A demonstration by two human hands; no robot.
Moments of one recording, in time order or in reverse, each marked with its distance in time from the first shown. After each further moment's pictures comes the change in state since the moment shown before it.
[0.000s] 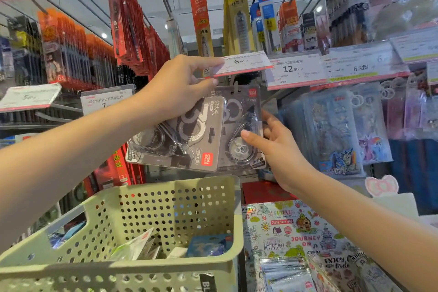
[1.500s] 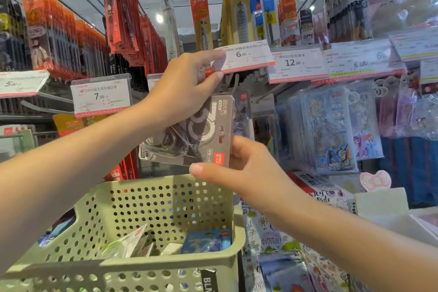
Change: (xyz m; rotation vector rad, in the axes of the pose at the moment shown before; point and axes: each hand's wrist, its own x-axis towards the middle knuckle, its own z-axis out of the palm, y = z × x) left_hand -0.002 -0.007 0.019 -0.008 0.127 0.116; right_hand -0.067 -0.043 0.048 -0.170 -0.259 0.074
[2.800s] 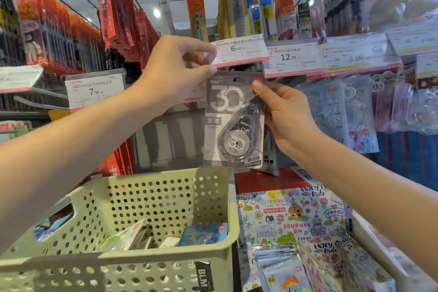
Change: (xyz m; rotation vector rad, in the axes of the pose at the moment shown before) left_hand 0.006 0.005 -0.004 -0.147 0.109 -0.081; right_hand 0.065 0.002 -0.064 0.397 0.452 -0.117
